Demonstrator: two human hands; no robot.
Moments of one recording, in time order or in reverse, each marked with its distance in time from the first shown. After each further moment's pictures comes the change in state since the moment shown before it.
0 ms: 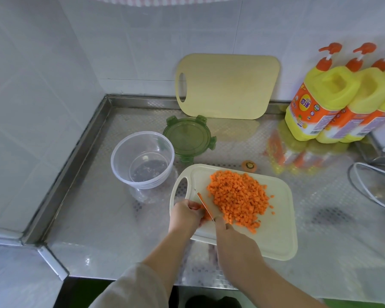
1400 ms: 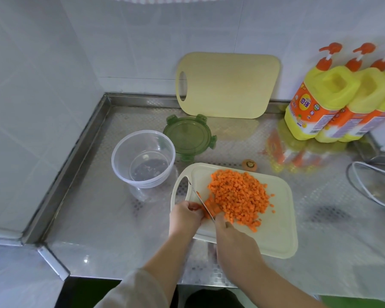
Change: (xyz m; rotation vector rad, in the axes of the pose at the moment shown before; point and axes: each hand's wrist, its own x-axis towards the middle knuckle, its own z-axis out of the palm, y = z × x) left_hand -0.004 -0.006 -0.004 0.011 0.051 0.043; right_hand 0.001 -0.005 0.003 0.040 0.020 -0.007
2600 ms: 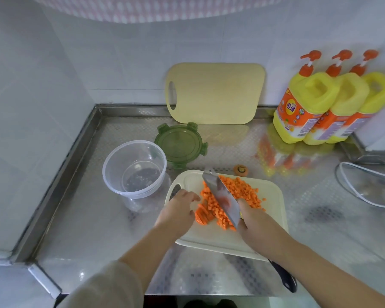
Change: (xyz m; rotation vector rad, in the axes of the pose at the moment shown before) left_hand 0.007 0.035 -0.022 0.777 -0.194 0.559; right_hand 0.012 0.055 -0.067 0.233 -0.020 -0.025
